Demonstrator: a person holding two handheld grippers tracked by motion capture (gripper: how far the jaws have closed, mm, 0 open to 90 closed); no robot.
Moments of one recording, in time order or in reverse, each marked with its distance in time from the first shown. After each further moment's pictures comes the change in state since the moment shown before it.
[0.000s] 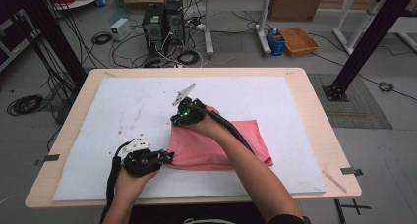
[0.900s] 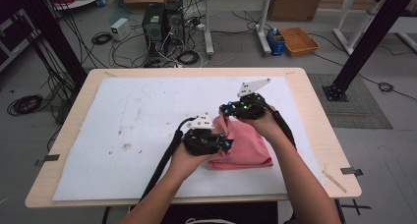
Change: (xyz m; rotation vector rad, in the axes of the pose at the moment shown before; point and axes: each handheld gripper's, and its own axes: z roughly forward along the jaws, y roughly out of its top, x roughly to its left) left arm -0.077 0.093 0.117 0.042 -0.264 0.161; right arm -0.023 -0.093 -0.145 -0.190 -0.110 0.094
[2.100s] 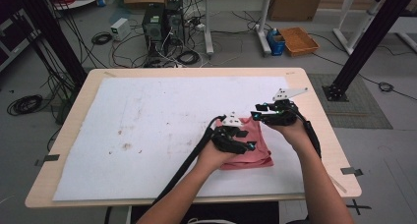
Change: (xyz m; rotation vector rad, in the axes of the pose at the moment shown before) left arm 0.004 0.008 0.062 0.062 0.085 0.010; right arm -0.027 -0.067 -0.058 -0.022 -0.159 0.176
